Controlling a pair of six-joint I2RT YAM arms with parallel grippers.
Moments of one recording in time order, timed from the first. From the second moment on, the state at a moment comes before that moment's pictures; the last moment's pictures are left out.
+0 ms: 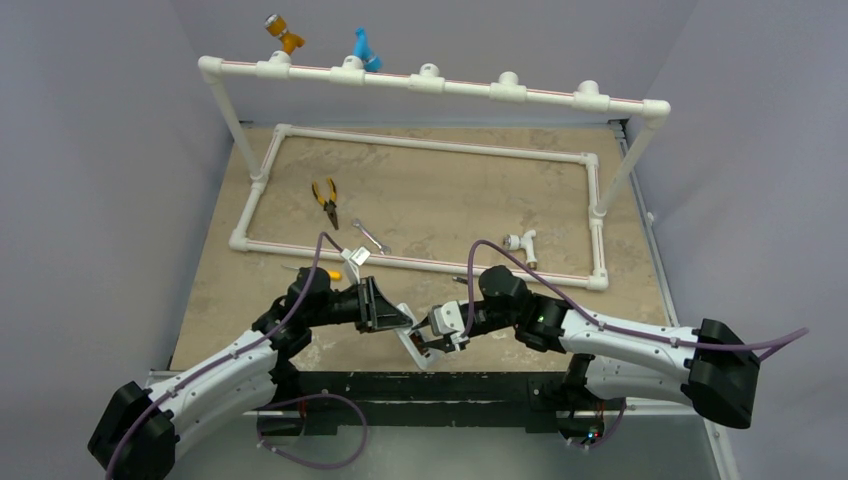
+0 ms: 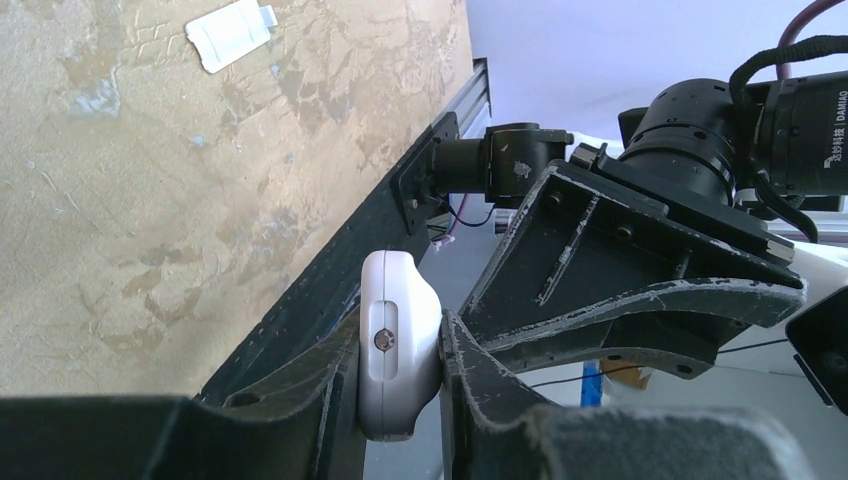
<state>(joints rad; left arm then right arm) -0.66 0.76 0.24 0.20 0.62 -1.11 1.06 1.06 0.53 0.17 -0.65 -0.52</state>
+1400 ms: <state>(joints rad) -0.68 0.78 0.24 0.20 0.62 -1.12 1.06 1.06 0.50 0.18 -0.64 -0.57</state>
